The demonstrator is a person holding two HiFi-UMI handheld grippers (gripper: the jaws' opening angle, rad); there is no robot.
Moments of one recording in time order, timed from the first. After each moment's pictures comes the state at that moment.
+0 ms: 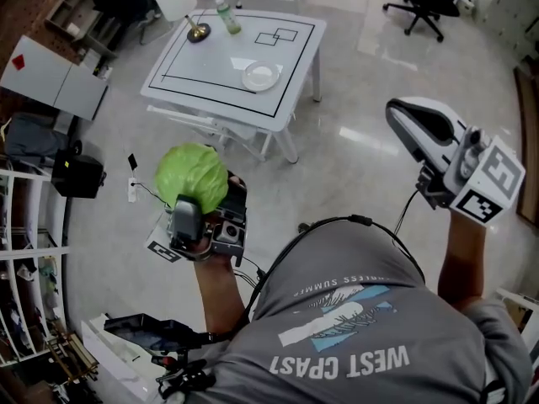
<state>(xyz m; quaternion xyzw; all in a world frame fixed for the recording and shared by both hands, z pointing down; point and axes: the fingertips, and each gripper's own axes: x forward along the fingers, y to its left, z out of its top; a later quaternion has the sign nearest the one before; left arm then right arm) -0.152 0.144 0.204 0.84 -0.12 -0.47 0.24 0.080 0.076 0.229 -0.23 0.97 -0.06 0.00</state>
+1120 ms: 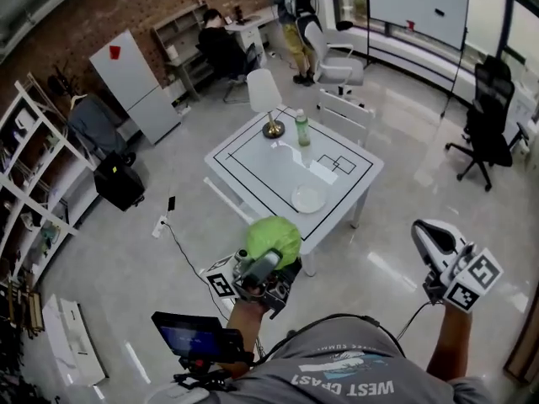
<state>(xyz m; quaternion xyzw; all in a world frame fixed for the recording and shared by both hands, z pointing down) -0.095 0.013 0.212 0.84 -0.16 -0.46 0.24 0.122 -0.074 0.230 -0.19 0.98 -0.07 -0.01</state>
